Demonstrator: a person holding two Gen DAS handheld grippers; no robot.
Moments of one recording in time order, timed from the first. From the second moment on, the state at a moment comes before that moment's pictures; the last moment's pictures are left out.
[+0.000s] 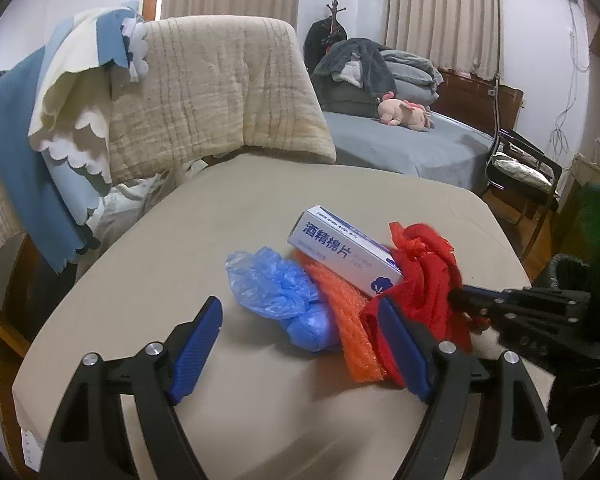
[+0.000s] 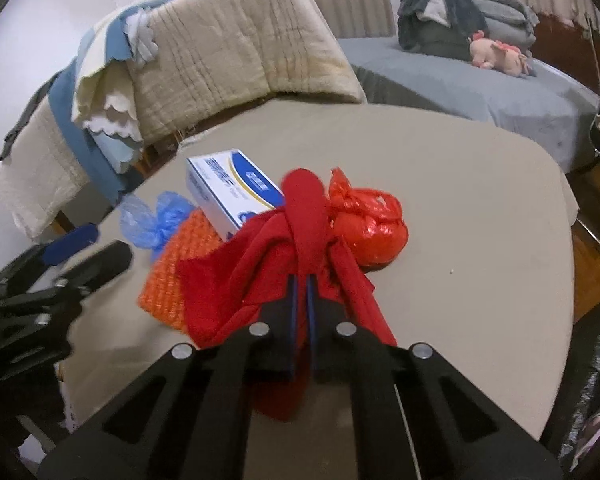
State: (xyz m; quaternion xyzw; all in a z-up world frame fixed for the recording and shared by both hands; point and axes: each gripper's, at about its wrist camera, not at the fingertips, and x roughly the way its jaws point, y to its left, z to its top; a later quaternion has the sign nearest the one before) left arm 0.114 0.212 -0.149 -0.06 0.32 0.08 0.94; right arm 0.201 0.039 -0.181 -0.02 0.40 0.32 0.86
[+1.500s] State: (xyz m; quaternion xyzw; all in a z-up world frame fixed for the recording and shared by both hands) left arm 0.162 0.116 -0.178 -0.04 0.36 -0.04 0.93; right arm 0.218 -0.056 -0.195 0.00 0.44 0.21 0.87
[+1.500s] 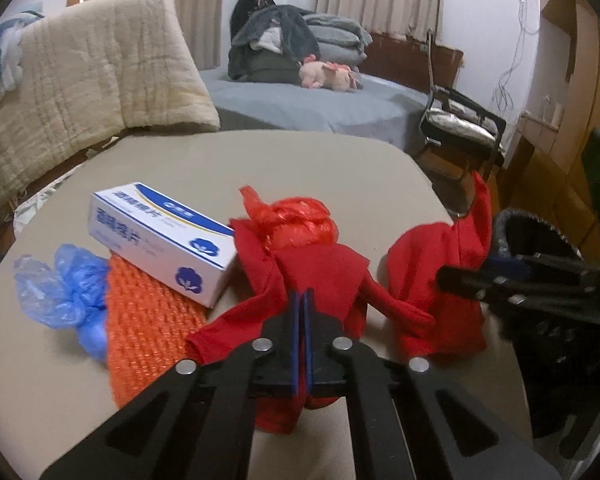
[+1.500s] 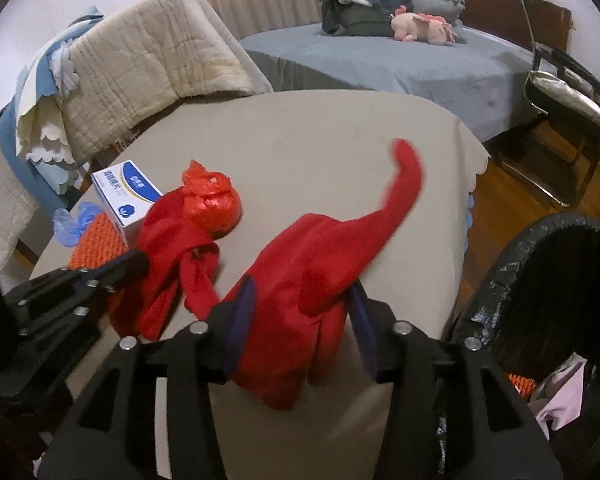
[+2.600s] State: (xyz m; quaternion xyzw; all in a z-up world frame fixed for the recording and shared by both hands) left arm 0.135 0.093 -0.098 -0.07 0.28 -0.08 0.95; right arm 0.195 -0.099 -0.107 -0.01 0.37 0.21 0.91
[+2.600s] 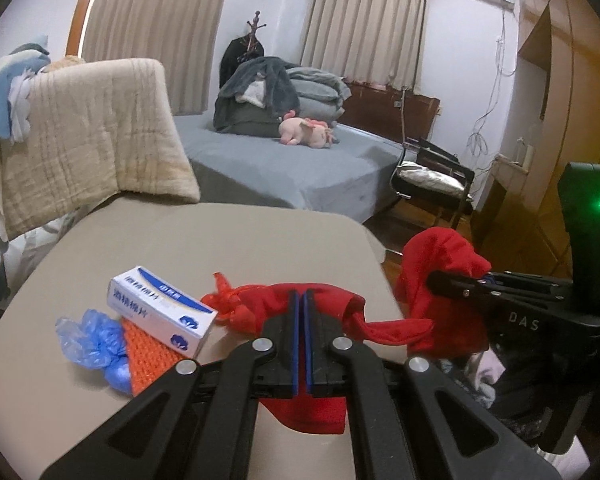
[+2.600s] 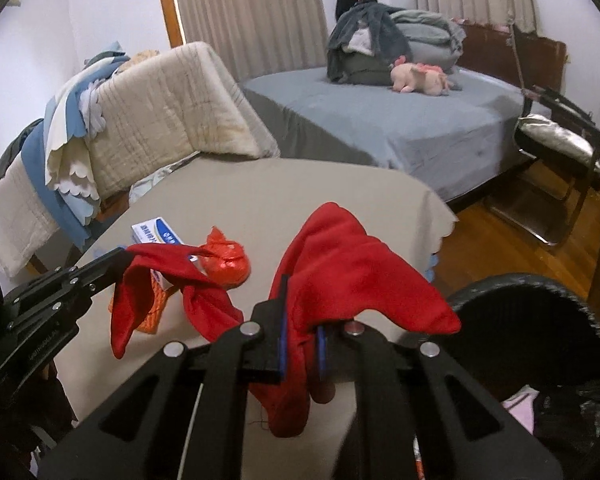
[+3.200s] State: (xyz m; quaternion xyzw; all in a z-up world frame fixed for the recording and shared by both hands) left arm 0.148 0.002 -0.067 -0.04 0.25 -0.18 0.95; right arm 0.157 -0.226 -0.092 0.00 0.35 0.09 0.93
